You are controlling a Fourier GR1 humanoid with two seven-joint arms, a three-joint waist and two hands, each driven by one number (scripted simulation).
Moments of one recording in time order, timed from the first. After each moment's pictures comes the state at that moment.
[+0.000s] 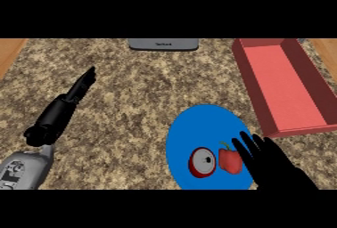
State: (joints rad) left arm -0.23 0.41 -0.16 -1.51 0.03 -0.07 -0.09; right arm -0.20 -0.78 0.79 -2.30 0.60 0.25 1.03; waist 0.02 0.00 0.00
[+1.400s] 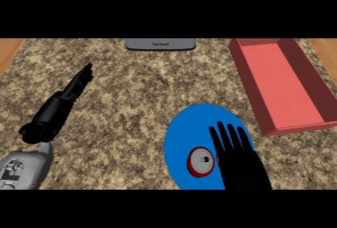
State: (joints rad) left arm -0.23 0.35 -0.07 -1.52 -0.03 -0.13 -0.08; right arm -0.16 -0.40 0.78 -1.96 1.02 0.38 0.90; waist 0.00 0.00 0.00
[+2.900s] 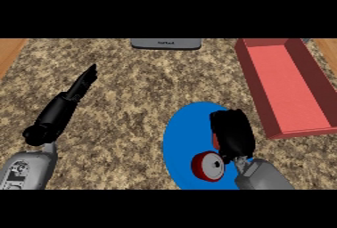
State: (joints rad) left arm -0.23 0.27 -0.01 -1.55 -0.11 -0.21 -0.07; right arm -0.29 -0.23 0.54 -1.57 1.20 0.22 0.58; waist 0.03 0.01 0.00
